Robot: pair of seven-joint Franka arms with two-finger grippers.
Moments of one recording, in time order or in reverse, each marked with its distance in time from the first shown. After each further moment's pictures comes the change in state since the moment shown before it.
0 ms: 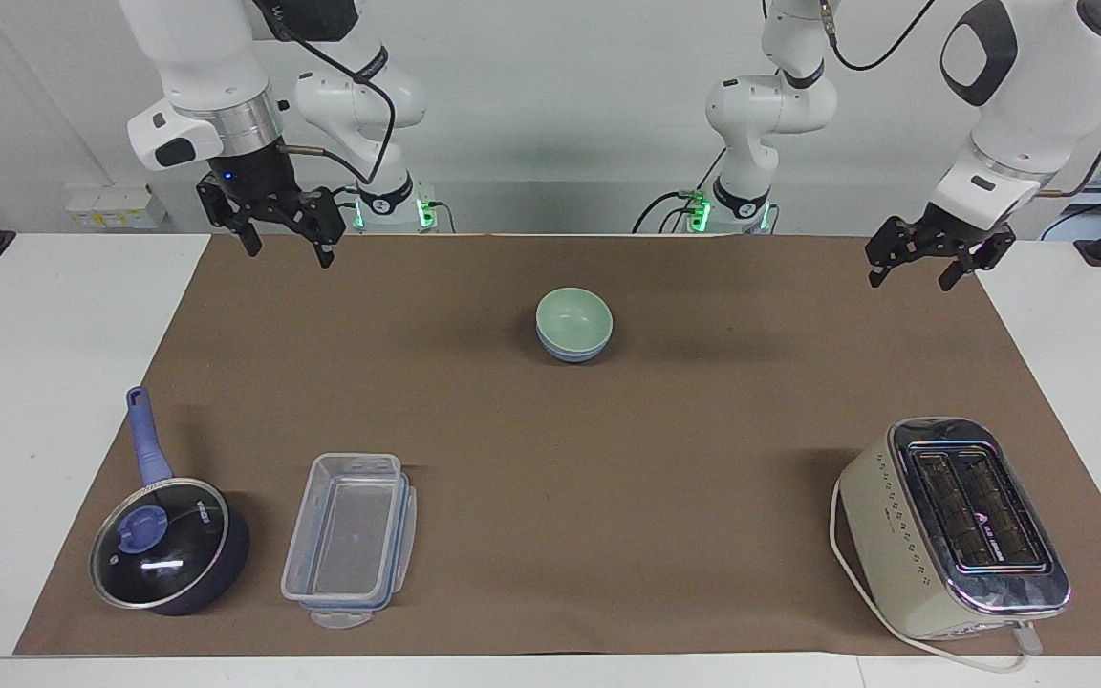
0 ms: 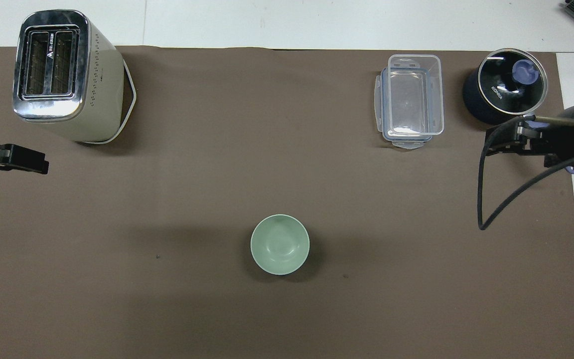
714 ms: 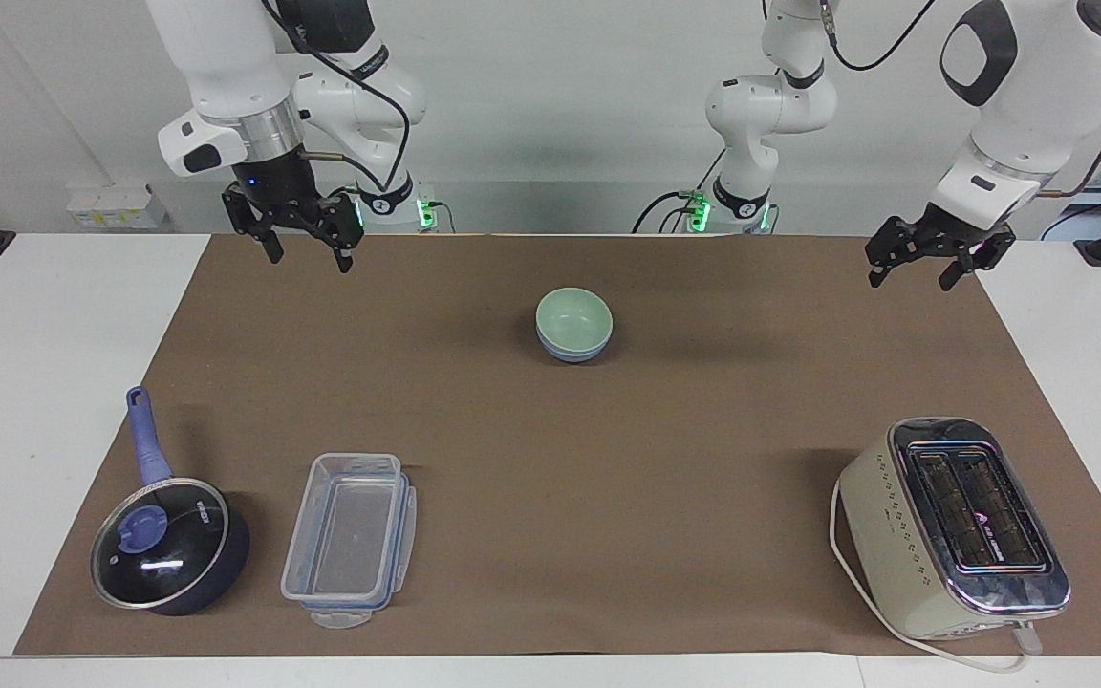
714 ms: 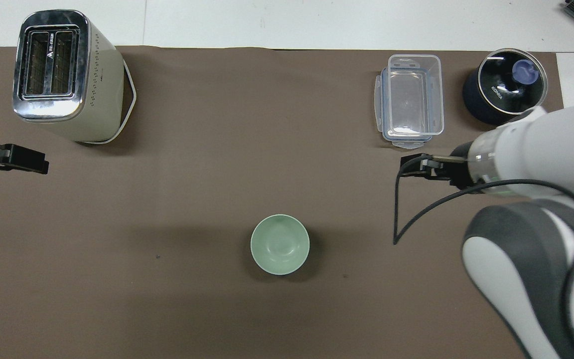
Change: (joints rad) left arm 0.000 0.000 0.000 0.000 0.000 0.000 0.000; right arm 0.012 -0.070 0.005 -0.103 0.008 0.054 0.019
